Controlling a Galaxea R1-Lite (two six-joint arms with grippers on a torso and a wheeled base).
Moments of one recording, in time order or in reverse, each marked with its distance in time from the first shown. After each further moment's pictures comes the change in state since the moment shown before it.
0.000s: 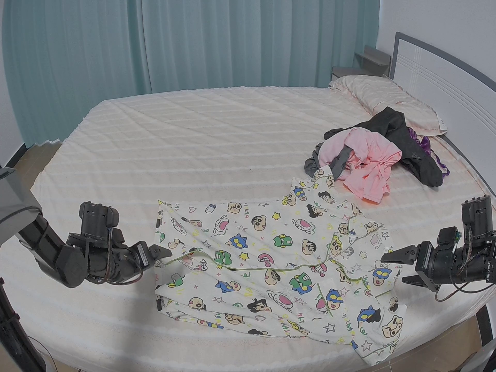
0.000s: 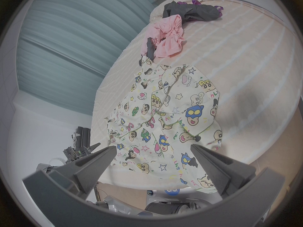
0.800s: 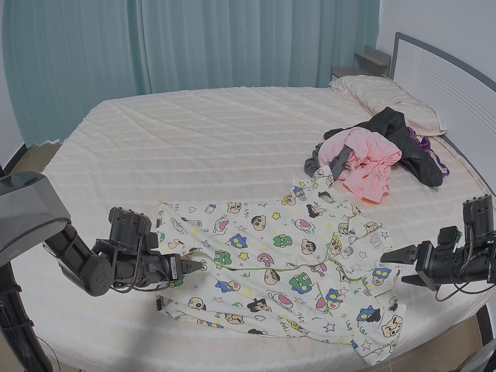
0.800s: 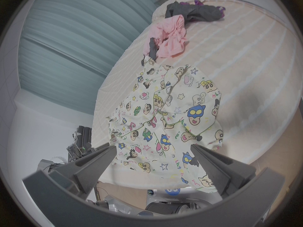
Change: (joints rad) left arm -0.158 0.084 -0.037 -0.063 -0.008 0.231; right arm 0.012 -0.015 -0.001 0.001 0.004 0.000
